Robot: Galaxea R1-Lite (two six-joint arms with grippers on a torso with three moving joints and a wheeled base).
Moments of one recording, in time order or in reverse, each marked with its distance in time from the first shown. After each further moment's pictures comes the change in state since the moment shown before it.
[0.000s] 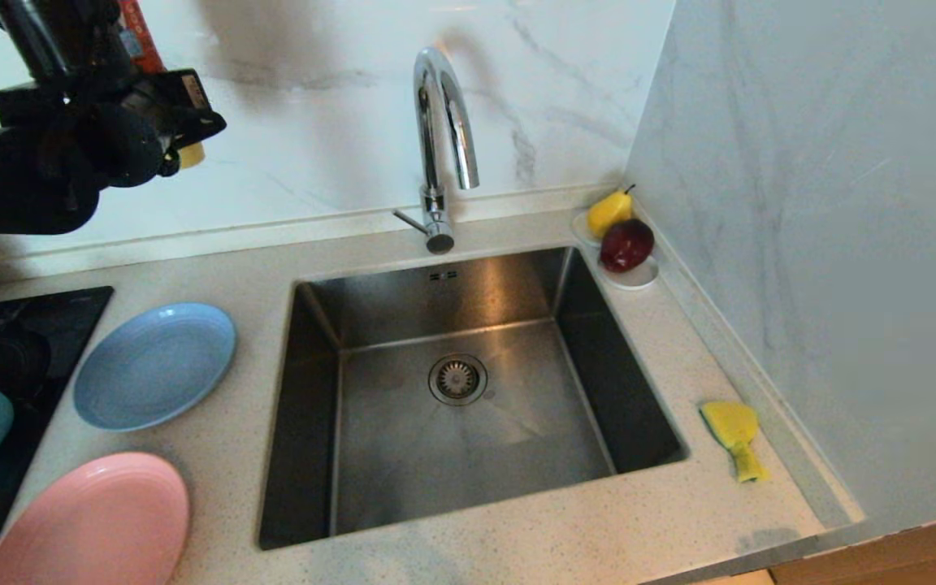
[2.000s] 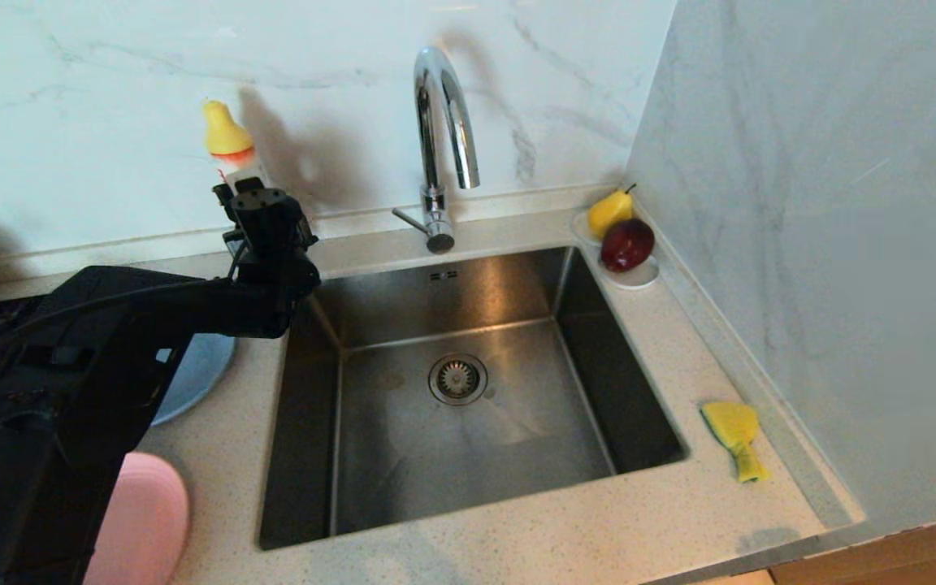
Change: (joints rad) left arm 0.000 0.610 -0.236 -0.388 0.140 0.004; right arm 0.000 0.000 0.000 0.000 0.000 0.000
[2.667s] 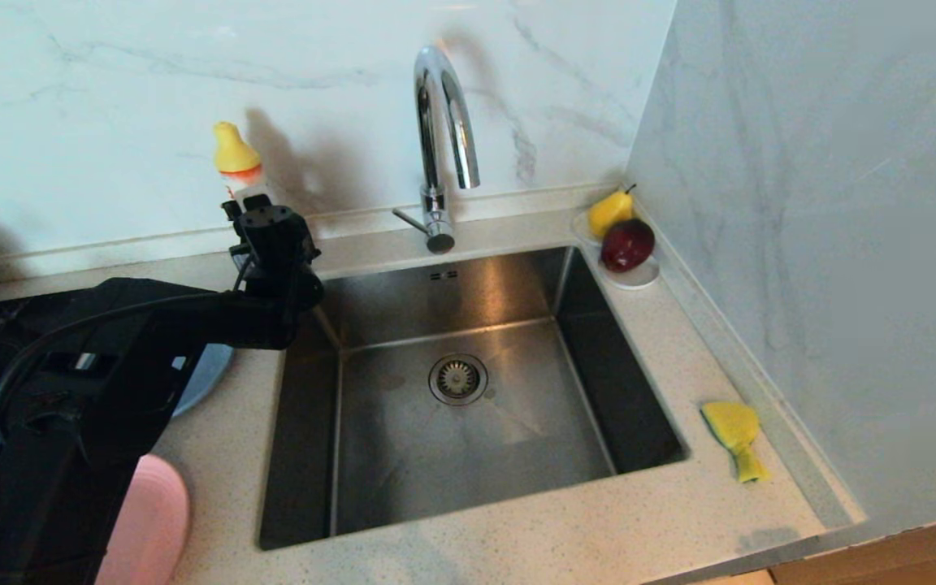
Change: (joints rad) left arm 0.013 0.053 -0.004 -0.031 0.003 0.010; right arm 0.000 0.000 0.000 0.000 0.000 0.000
